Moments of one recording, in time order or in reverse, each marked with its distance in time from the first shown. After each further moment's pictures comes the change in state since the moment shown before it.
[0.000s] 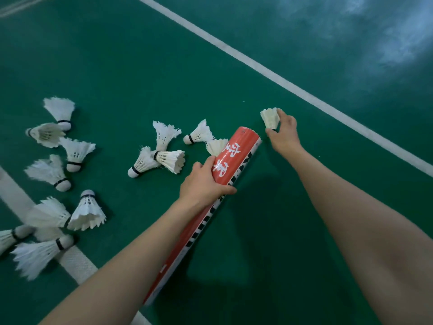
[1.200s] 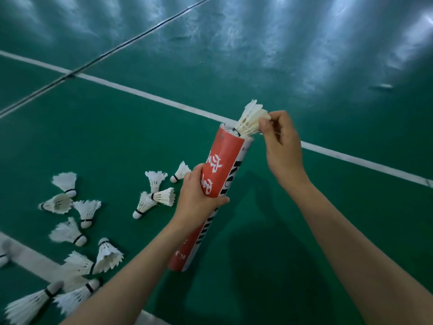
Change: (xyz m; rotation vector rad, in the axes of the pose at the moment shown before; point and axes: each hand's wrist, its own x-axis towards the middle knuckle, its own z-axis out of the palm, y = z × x) left_hand -0.109 0.058 -0.075 -0.309 0.087 0.413; right_hand -0.207 -0.121 -0.124 0.467 0.529 -0.406
